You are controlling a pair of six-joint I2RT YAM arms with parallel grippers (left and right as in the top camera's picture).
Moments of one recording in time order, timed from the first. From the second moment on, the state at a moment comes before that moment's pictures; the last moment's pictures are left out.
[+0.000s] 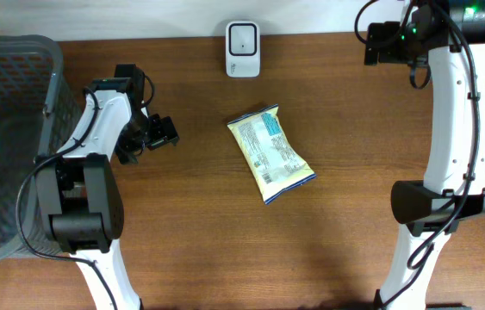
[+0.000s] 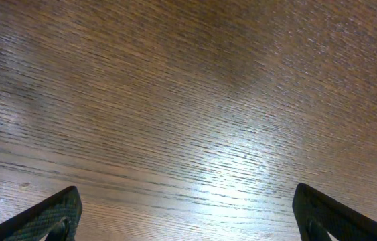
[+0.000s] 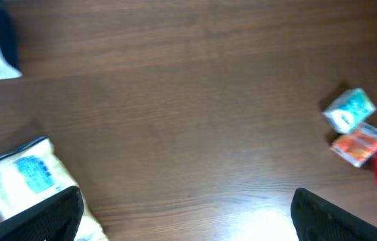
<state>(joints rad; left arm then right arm) -0.01 2.14 1.66 -1.10 0.09 -0.41 0.01 2.18 2.75 -1.63 0.13 0.11</state>
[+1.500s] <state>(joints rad) -0.01 2.14 1.66 -1.10 0.09 -0.41 0.21 2.24 1.68 -0.97 -0.50 -0.09</state>
